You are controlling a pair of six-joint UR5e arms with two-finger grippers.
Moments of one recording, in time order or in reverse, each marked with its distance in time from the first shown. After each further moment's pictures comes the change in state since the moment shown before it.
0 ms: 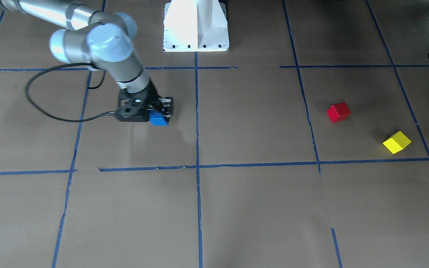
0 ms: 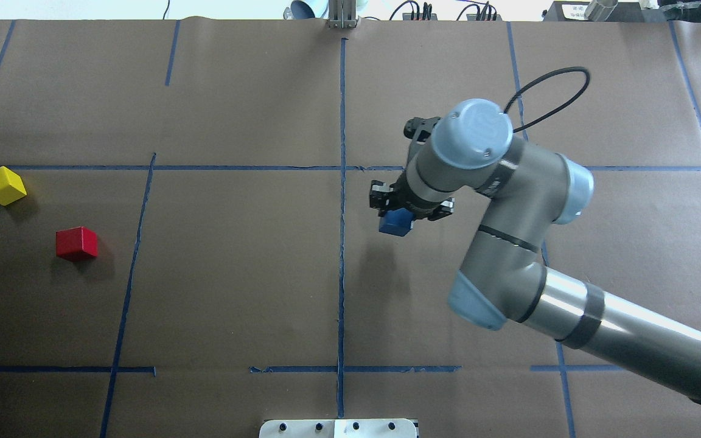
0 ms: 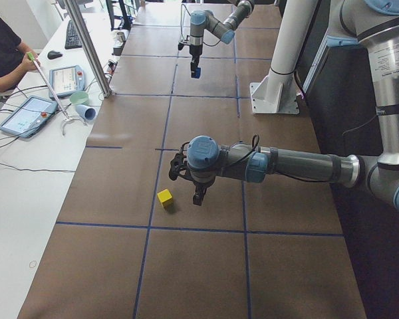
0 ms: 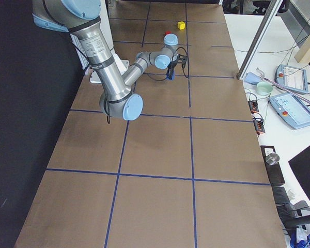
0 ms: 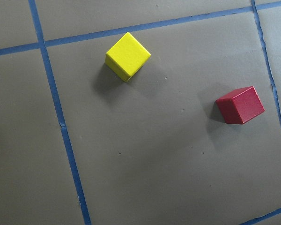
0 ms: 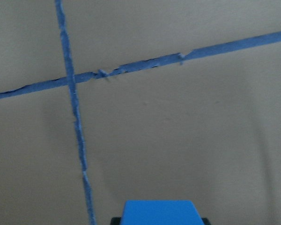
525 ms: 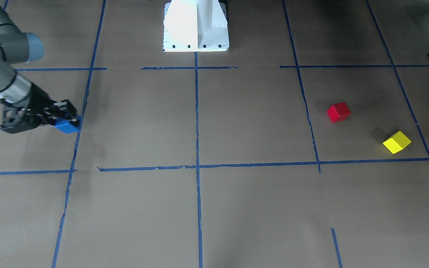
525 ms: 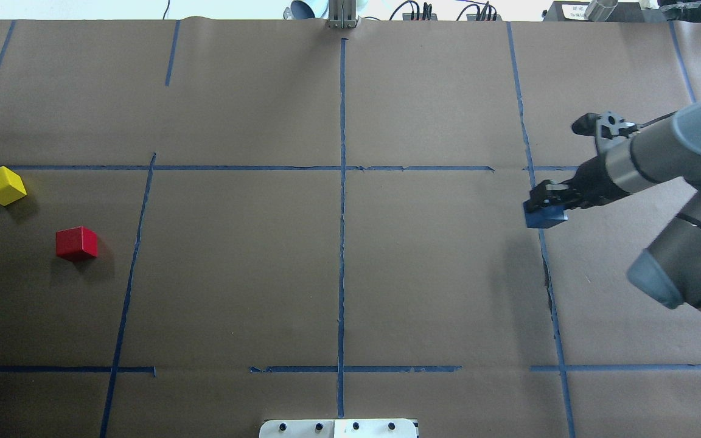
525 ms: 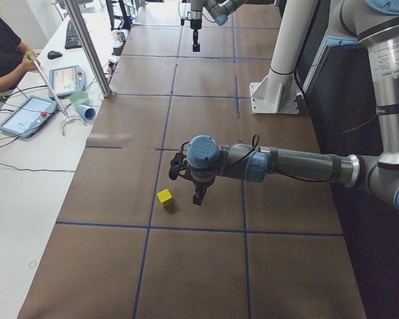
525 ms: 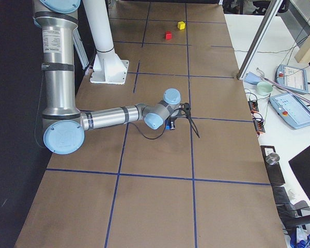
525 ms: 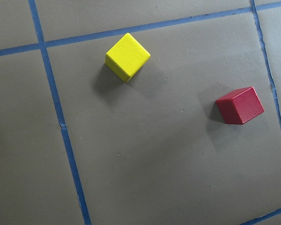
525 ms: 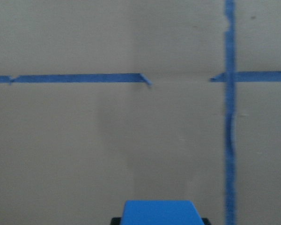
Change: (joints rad) left arm -0.001 0.001 -0.001 0.001 0.000 -0.002; right arm 0.240 -0.456 0.119 0.380 0.249 -0.269
